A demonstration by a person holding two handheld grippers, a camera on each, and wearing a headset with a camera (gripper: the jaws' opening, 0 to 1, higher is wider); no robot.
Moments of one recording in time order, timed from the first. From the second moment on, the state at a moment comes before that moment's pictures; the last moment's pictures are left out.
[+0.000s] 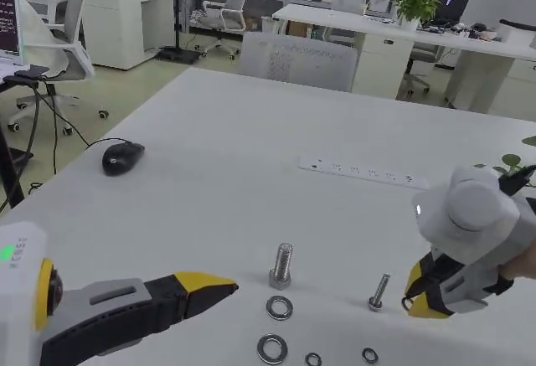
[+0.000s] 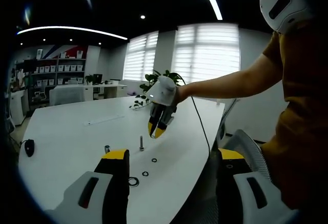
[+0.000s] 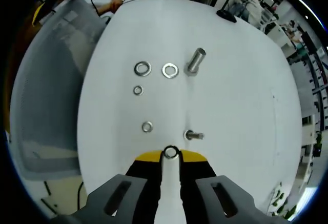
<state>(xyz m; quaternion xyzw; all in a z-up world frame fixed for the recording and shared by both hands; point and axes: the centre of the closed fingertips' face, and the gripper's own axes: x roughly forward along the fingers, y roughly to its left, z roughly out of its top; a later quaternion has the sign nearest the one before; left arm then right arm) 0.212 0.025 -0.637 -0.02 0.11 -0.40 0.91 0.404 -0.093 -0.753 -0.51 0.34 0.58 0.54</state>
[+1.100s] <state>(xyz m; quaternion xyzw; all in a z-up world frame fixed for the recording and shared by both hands) 0.220 0.028 -0.642 -0.03 0.12 -0.40 0.91 0.432 -0.068 -0.761 -0.52 0.34 0.58 0.52</state>
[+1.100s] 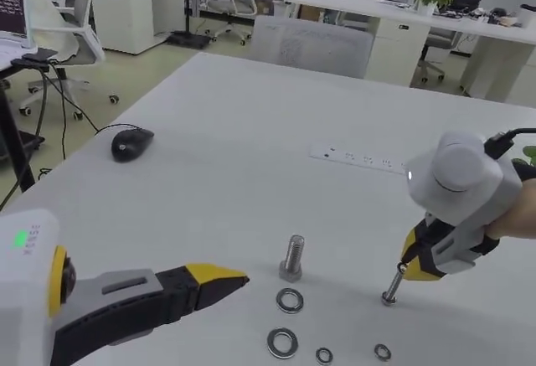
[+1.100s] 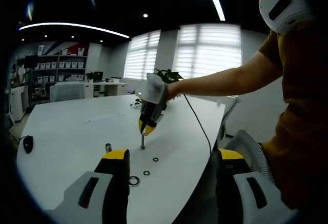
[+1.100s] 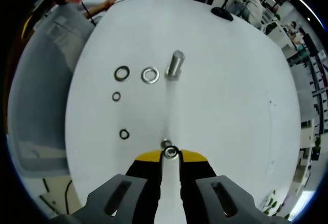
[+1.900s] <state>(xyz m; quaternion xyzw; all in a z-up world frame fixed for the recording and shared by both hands) 0.220 0.033 -0.645 -0.04 0.12 -0.39 0.91 0.436 -0.069 -0.800 -0.52 0.36 0.58 0.51</state>
